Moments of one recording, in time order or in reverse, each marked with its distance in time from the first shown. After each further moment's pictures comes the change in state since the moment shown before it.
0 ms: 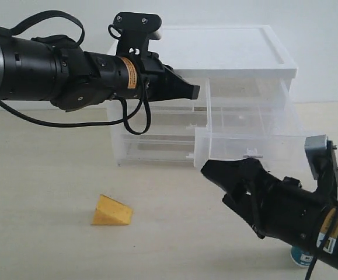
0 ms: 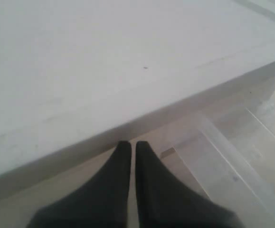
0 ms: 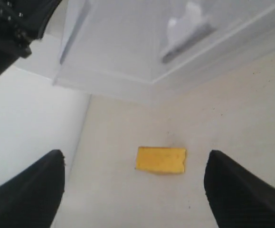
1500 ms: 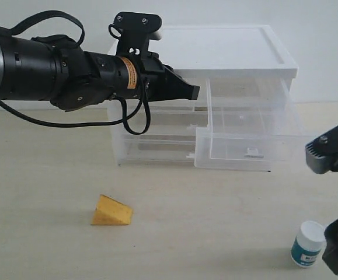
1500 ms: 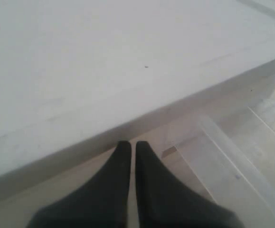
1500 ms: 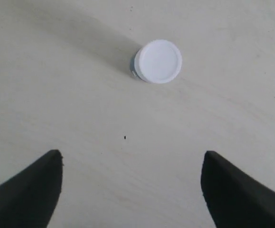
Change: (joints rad) left arm 0.000 0.000 0.000 0.010 0.002 0.000; right arm 0.000 -0.509 -0.457 0.207 2.077 -1.217
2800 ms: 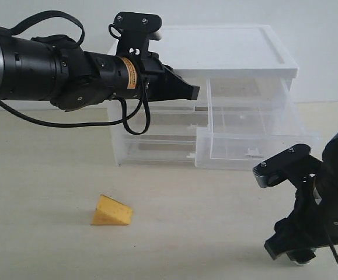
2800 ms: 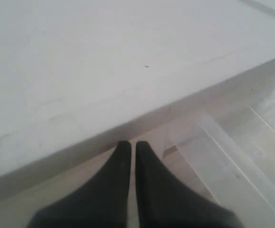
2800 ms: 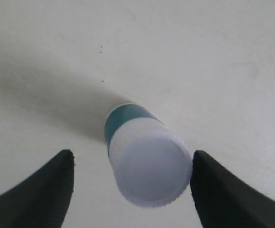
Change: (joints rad) left arm 0.000 0.000 0.000 0.004 0.000 0.000; right arm 0.000 0.444 -0.001 -0.185 -0.342 0.256
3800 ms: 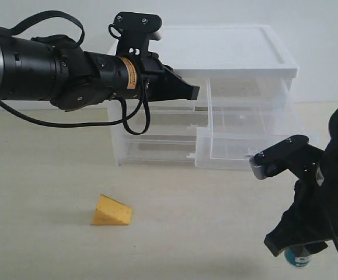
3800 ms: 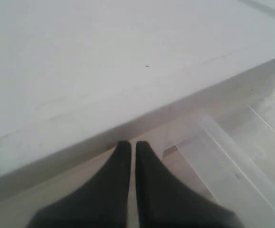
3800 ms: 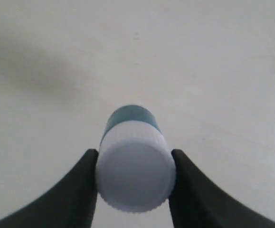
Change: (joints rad) left arm 0.000 0.000 0.000 0.000 0.000 0.000; right arm 0.000 -0.071 -0.075 0.184 0.163 -0.206
